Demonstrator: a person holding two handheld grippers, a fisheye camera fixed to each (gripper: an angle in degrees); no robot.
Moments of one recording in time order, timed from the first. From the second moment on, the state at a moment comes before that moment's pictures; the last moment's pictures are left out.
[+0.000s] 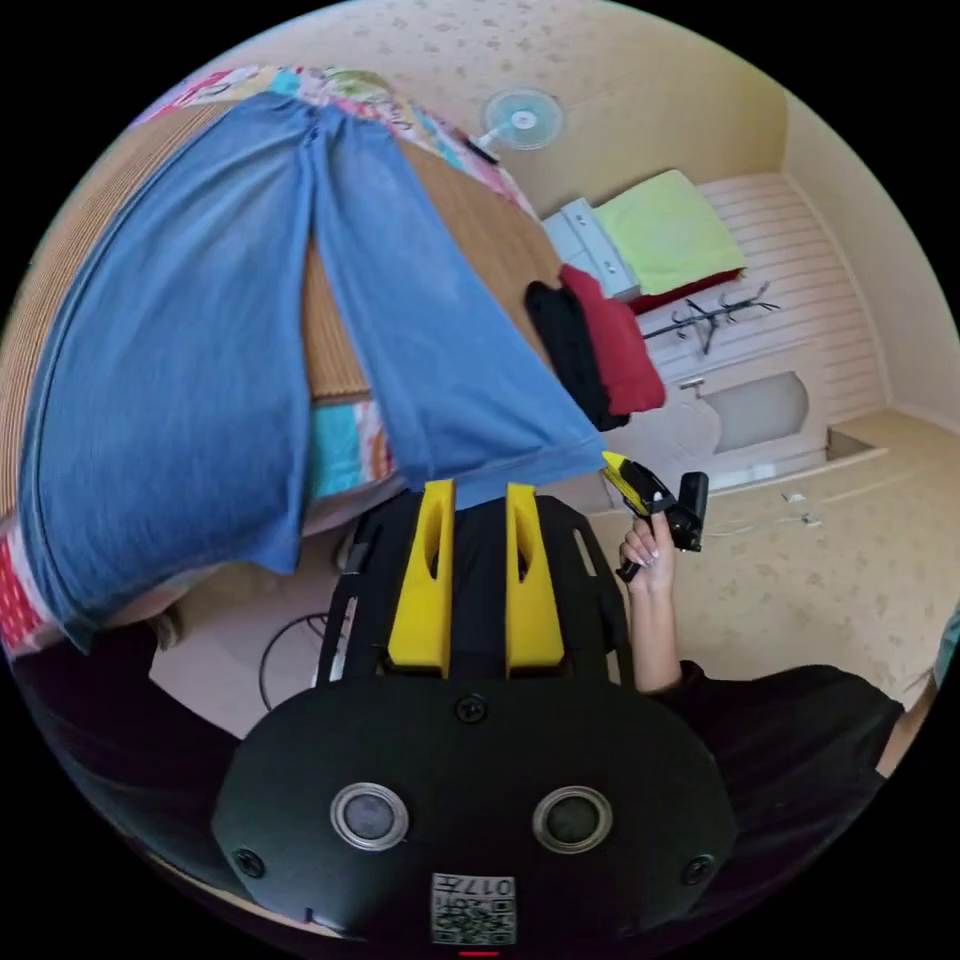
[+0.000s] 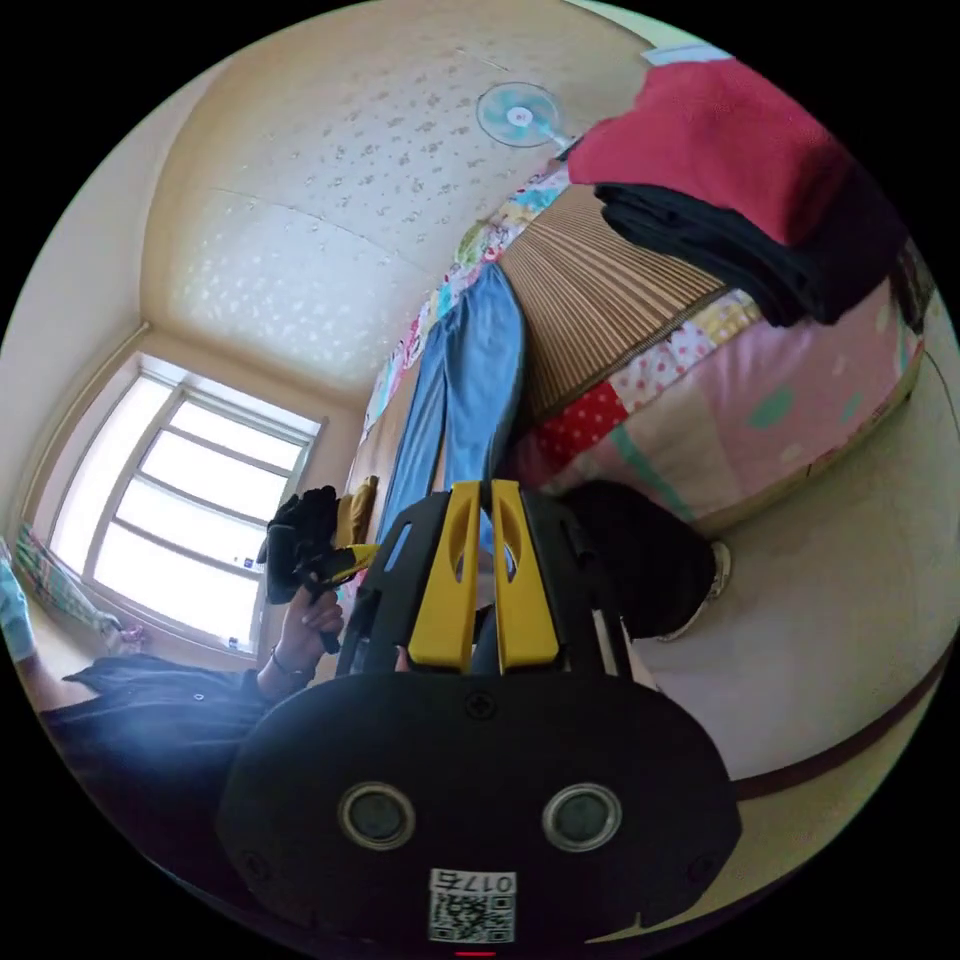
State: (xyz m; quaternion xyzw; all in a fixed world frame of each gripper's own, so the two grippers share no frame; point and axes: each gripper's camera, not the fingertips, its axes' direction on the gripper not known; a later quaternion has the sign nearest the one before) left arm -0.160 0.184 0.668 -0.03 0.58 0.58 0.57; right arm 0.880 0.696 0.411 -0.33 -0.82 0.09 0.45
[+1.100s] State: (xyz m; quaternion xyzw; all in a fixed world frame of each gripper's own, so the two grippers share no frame) left arm -0.192 0.048 0.618 -0.12 0.62 0.64 0.43; right arm 0.503 0.388 0.358 -0.36 -0.85 -0.12 0.37
